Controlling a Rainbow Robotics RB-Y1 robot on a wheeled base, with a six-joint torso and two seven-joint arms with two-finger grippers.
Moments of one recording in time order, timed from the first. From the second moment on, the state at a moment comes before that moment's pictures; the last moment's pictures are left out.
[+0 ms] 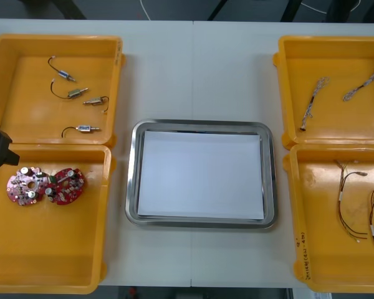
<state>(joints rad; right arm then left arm) -0.17 -0.82 -0.45 -2.10 -0.97 1.92 1.26 -0.23 0.86 0.26 -2.10 0.94 1.91 -1.20</state>
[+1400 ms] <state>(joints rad) -0.17 -0.82 -0.45 -2.10 -0.97 1.92 1.26 -0.23 0.86 0.26 -2.10 0.94 1.91 -1.20</state>
